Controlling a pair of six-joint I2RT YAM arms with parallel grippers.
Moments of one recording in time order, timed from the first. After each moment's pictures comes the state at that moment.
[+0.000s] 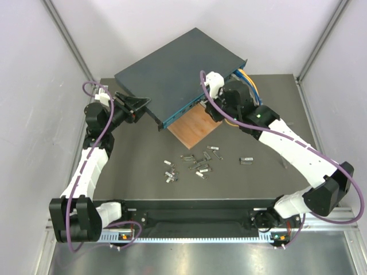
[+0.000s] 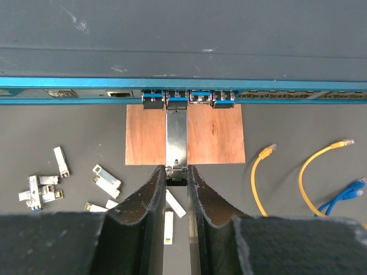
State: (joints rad) left arm 0.03 1.15 0.83 0.27 0.66 -1.24; right arm 0.70 1.41 1.45 -0.50 0.05 -0.11
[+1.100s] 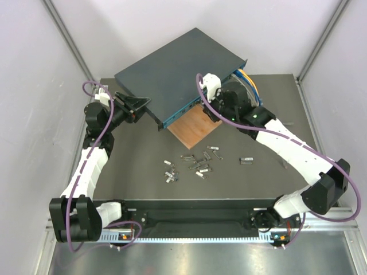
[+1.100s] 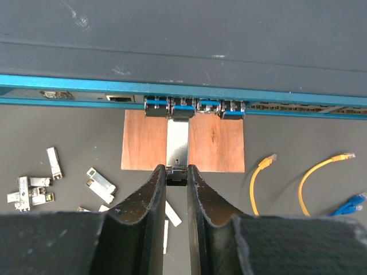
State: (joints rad) left arm 0.03 1.15 0.84 0.27 0.67 -1.24; right arm 0.70 1.42 1.40 -0.43 0.01 -0.16
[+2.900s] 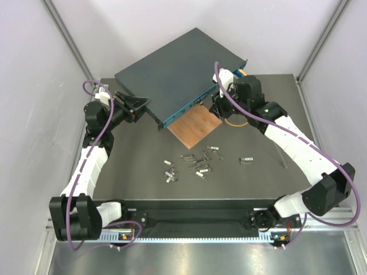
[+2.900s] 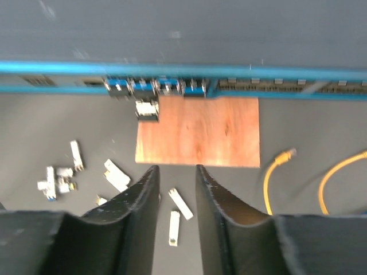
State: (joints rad) left arm 0.03 1.16 0.85 0.26 0.68 -1.23; right arm 0.54 1.41 1.41 -0.48 -0.22 -0.12
